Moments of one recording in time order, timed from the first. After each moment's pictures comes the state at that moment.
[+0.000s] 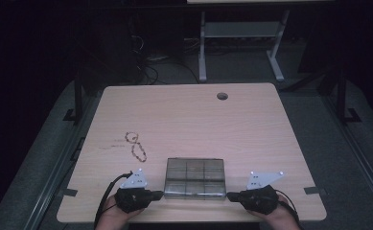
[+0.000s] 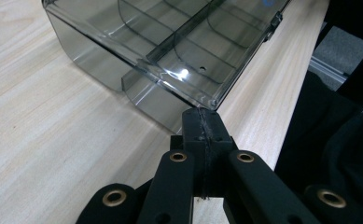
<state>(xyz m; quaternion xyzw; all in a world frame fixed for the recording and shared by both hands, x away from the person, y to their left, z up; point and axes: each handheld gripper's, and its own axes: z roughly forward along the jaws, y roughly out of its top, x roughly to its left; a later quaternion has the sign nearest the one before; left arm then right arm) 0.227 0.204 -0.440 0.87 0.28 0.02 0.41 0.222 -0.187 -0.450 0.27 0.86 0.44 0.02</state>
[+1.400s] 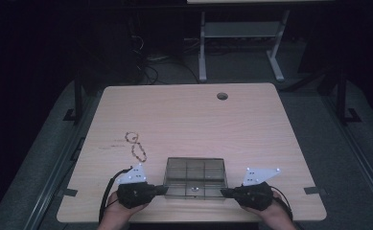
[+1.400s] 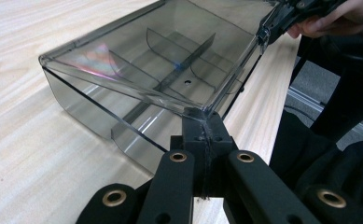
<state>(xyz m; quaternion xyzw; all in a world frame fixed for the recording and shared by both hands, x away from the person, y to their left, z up) 0.234 0.199 -0.430 0.84 0.27 0.02 0.47 0.229 -0.176 -0.446 0.26 0.85 0.46 0.02</state>
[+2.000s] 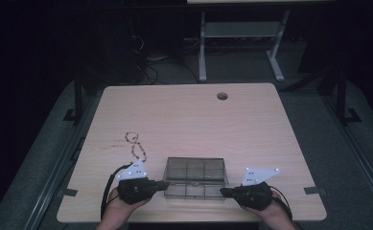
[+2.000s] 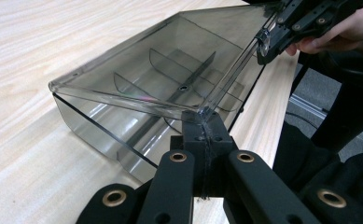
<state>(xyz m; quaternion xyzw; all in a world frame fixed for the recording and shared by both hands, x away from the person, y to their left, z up) 0.240 0.195 -0.417 0.83 0.26 0.03 0.48 0.230 -0.174 -0.446 0.26 0.85 0.46 0.02</state>
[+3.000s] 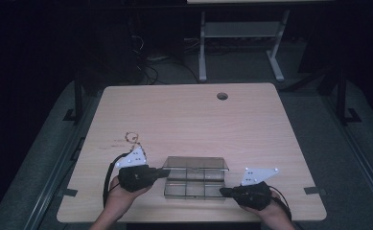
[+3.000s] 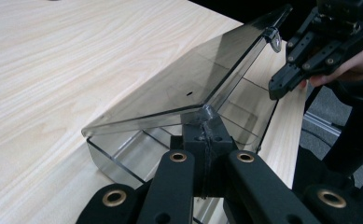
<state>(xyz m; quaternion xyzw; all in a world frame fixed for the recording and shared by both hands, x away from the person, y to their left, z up) 0.263 0.192 -0.398 0.82 0.26 0.05 0.50 0.231 -0.172 -0.446 0.26 0.85 0.46 0.02</state>
